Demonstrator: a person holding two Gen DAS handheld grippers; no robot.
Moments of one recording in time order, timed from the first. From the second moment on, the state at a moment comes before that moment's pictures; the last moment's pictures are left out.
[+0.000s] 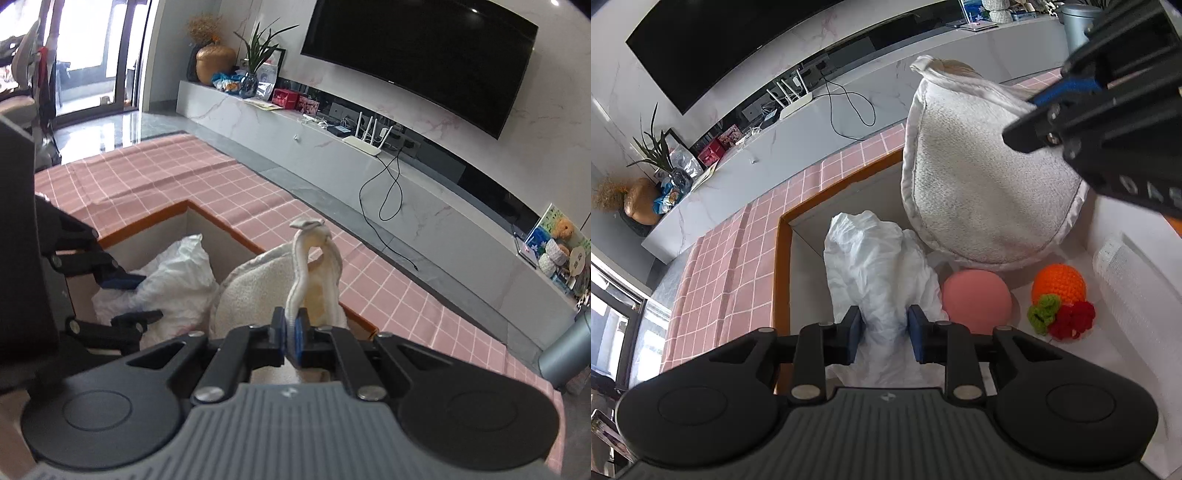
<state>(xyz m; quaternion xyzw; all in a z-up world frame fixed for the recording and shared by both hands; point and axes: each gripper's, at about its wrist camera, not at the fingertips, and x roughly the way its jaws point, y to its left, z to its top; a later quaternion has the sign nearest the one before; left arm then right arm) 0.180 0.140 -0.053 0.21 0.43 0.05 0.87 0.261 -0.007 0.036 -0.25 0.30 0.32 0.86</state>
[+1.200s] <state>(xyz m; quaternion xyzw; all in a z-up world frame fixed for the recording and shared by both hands) 0.125 0.113 0.024 0.10 0.35 0.00 0.93 0.216 -0.093 0.079 -0.20 0.31 0.27 0.89</state>
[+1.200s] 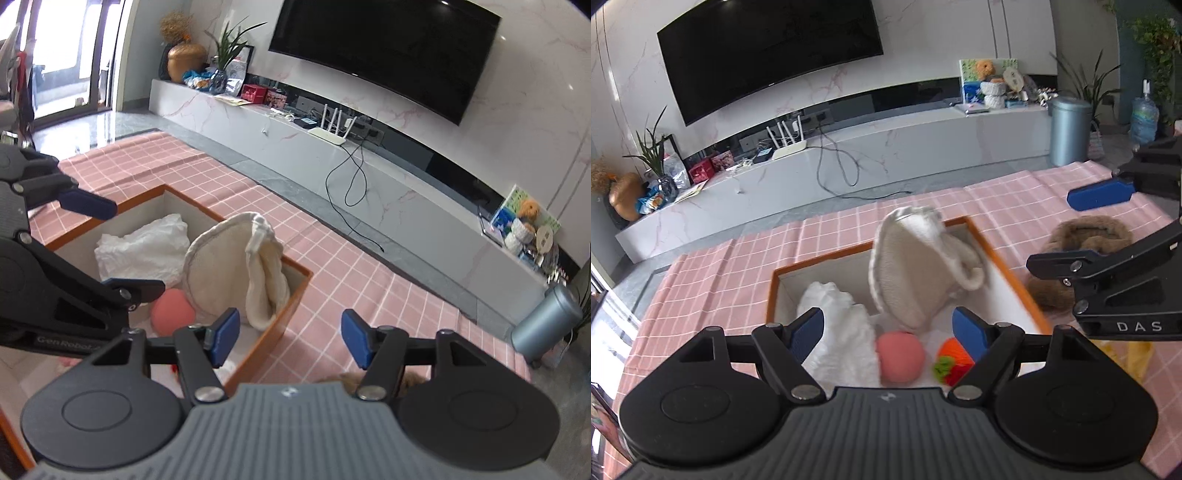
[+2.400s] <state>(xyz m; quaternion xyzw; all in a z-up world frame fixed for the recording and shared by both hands) 0.091 -0.008 -0.019 0.00 0.40 -0.18 0.90 0.151 -0.317 -0.002 0.06 0.40 0.09 0.91</state>
